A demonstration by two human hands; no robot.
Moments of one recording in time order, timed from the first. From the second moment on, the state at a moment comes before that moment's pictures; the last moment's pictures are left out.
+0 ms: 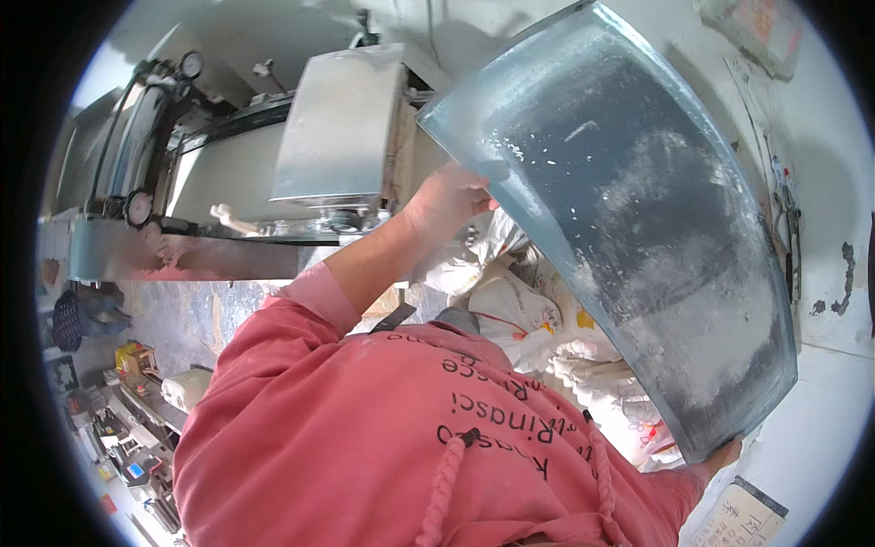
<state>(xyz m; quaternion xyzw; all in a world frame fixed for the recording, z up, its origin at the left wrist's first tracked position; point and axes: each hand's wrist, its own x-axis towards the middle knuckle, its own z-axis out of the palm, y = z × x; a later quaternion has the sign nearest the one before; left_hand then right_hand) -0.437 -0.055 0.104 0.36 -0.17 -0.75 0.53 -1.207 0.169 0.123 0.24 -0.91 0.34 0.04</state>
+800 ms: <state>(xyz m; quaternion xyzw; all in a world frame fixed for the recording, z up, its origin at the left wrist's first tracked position) -0.475 0.239 0.261 0.41 0.23 -0.19 0.86 -0.935 -0.242 0.265 0.72 -0.58 0.35 -0.15</state>
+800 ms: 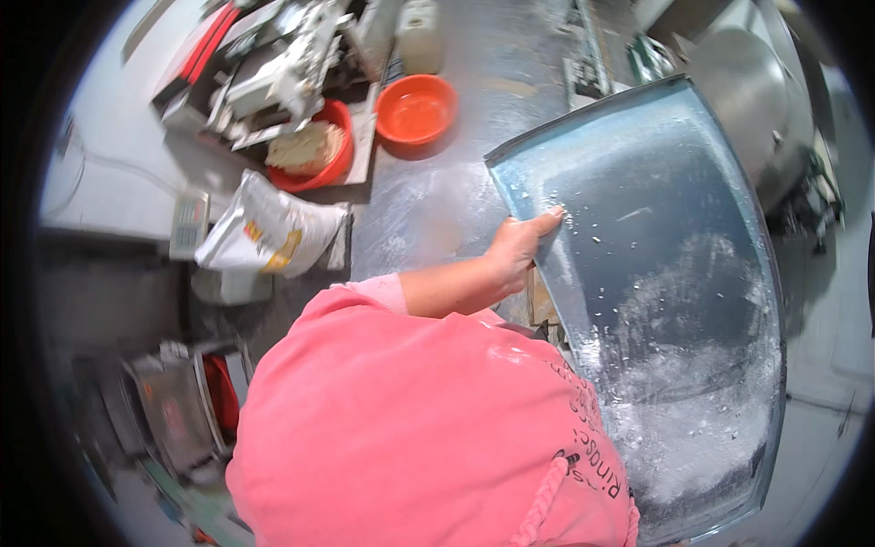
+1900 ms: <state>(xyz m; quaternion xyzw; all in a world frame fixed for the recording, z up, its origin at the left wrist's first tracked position) -0.908 0.291 0.276 0.23 0.27 0.26 0.90 -0.583 -0.335 0.375 0.91 0.00 0.27 -0.30</state>
